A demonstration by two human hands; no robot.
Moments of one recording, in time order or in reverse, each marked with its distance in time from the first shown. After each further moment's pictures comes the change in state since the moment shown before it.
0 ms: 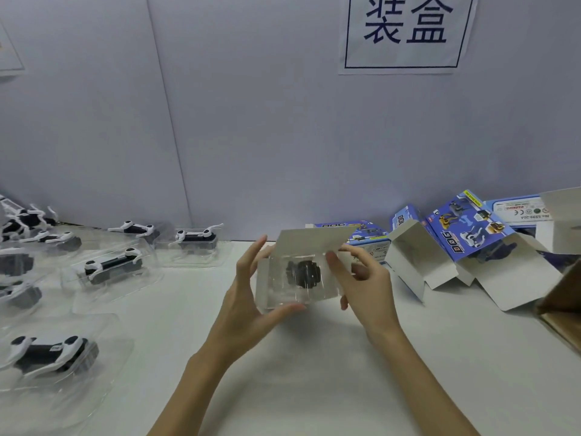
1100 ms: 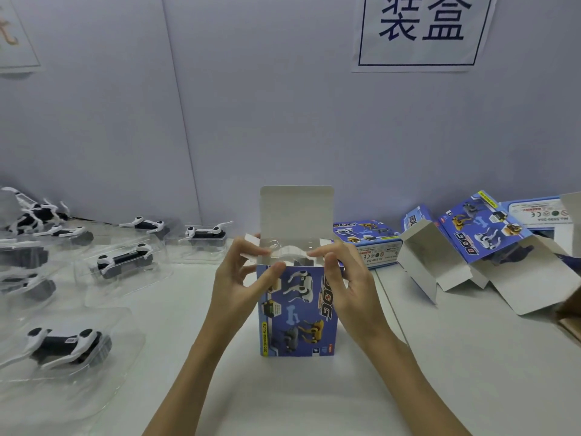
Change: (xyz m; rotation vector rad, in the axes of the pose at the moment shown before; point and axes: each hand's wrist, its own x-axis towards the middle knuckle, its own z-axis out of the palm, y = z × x) left_hand 0.017 0.013 -0.024 -0.344 0.194 -0.298; right_hand -0.015 -0.008 0.029 -0.240 -0.212 -0.373
